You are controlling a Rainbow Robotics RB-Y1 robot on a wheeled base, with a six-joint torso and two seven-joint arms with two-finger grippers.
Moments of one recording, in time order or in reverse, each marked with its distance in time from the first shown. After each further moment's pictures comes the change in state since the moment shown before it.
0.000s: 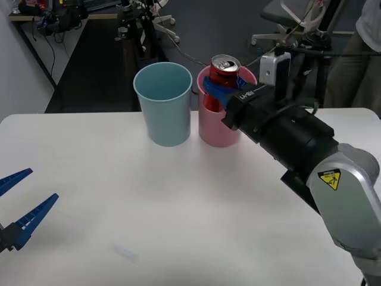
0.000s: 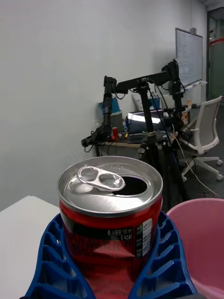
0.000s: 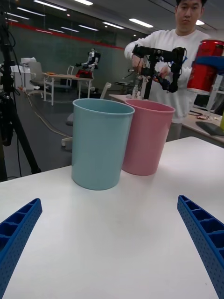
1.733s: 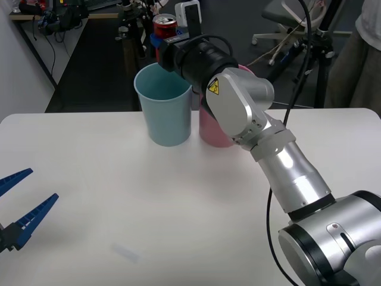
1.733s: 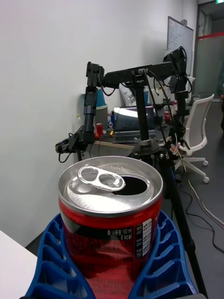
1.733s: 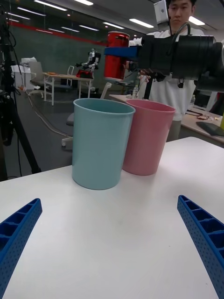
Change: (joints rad) right arm -0.688 0.280 -0.028 0.909 0.209 0.186 0.041; left arm 0.000 0.000 0.000 0.000 0.000 0.000 0.000
